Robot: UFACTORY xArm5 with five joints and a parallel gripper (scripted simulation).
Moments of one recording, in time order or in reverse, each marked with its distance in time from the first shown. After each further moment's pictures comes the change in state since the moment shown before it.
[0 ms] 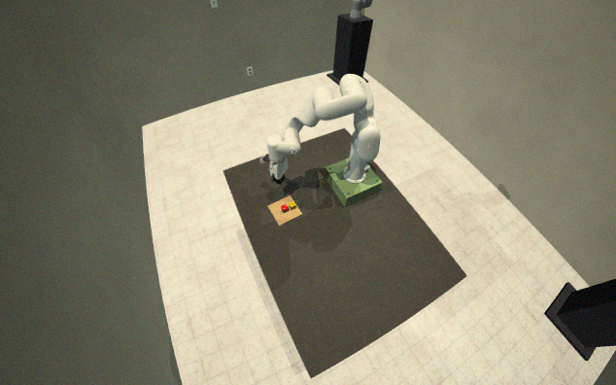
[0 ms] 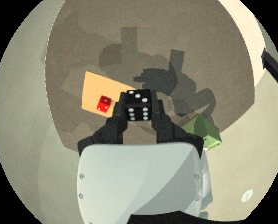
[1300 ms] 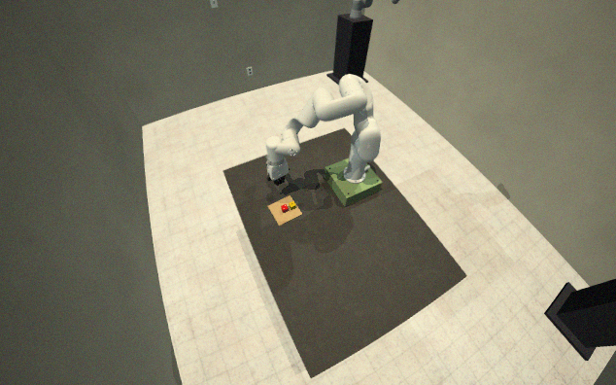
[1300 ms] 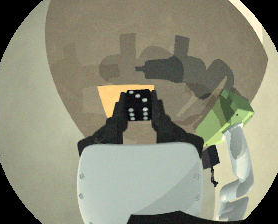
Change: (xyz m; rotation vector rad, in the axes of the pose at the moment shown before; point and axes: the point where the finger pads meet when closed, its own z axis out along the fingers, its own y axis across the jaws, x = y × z) arm -0.002 -0.012 -0.002 0.001 0.001 0.469
